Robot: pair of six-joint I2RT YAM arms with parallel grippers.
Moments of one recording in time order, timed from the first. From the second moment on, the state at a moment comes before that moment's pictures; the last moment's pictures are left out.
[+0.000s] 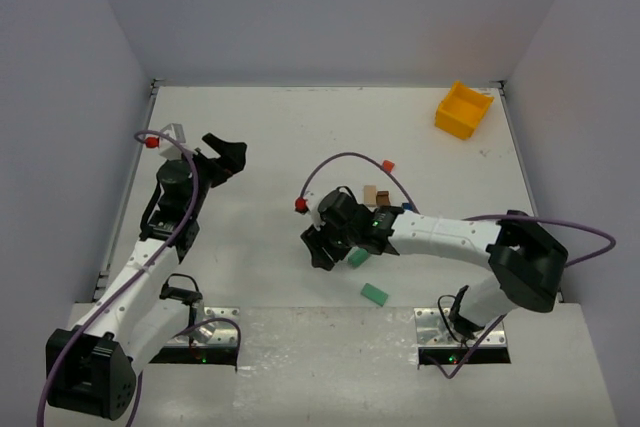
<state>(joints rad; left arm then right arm) -0.14 0.86 0.52 0.17 -0.07 -0.68 1.01 1.49 0.82 -0.25 -0.13 0.16</state>
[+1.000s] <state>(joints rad) -0.14 0.83 0.52 0.11 -0.14 -0.70 1.03 1.90 1.09 -0.23 0.30 0.87</state>
